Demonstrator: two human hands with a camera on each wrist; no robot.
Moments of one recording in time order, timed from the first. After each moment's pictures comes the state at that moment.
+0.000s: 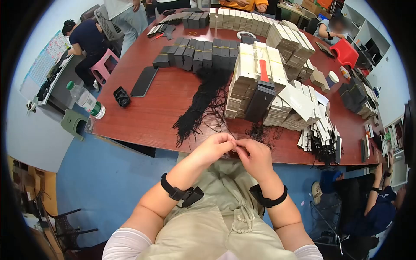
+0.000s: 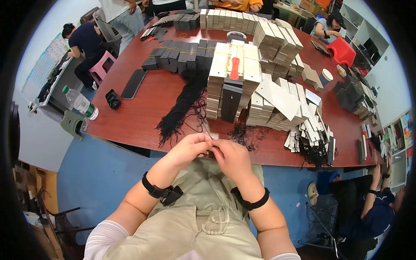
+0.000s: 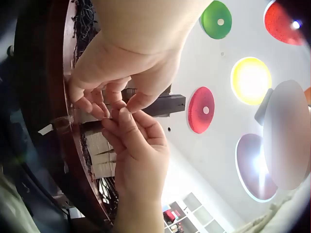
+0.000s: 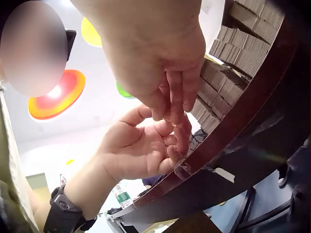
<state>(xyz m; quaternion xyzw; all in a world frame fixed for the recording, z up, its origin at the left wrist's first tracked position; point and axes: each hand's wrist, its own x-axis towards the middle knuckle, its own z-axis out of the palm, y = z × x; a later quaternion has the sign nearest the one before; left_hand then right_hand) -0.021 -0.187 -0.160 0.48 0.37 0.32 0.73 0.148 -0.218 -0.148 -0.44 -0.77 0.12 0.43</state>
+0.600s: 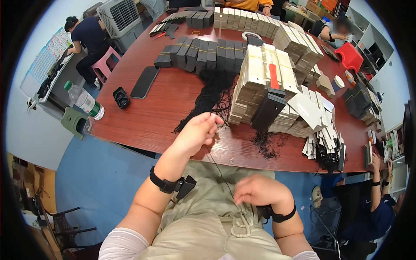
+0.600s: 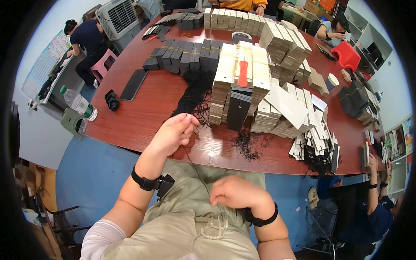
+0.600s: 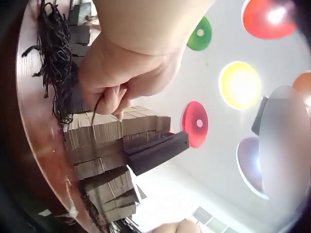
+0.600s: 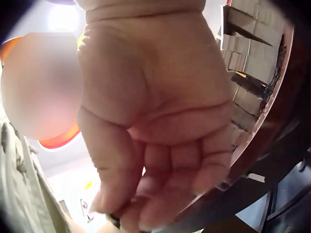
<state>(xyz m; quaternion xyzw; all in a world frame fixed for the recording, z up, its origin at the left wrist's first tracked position) -0.061 -0.142 -0.146 0.40 0.36 0.40 0.74 0.170 -0.237 -0.133 -0.25 -0.84 0.46 0.15</state>
